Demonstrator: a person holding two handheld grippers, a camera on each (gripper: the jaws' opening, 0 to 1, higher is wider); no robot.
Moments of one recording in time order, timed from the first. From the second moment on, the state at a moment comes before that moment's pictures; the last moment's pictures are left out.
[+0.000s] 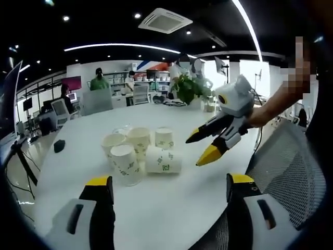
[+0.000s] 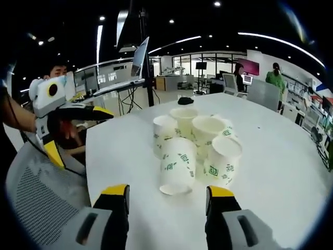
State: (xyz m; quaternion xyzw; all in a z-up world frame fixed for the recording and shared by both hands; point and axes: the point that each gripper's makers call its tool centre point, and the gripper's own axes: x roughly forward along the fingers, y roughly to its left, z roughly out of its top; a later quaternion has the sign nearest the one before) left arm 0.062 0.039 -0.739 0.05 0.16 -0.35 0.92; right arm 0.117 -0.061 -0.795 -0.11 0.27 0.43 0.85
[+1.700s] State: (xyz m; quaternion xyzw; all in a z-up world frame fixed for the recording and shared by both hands) left arm 0.062 0.038 -0.736 0.04 0.16 -0.36 0.92; right arm 0.148 -0.035 -0.826 -0.10 0.35 0.42 0.83
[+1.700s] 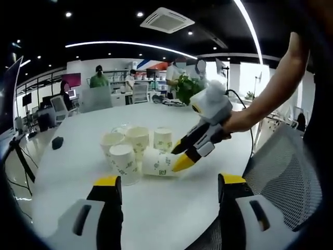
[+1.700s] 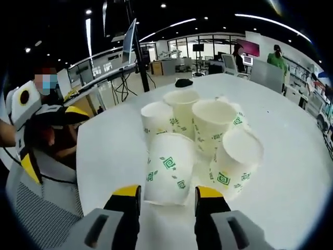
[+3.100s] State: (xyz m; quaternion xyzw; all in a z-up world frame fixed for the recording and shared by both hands) left arm 0.087 0.036 -0.724 0.03 0.17 -0.39 0.91; right arm 0.110 -0.037 -0.800 -0.13 0.30 0.48 0.82
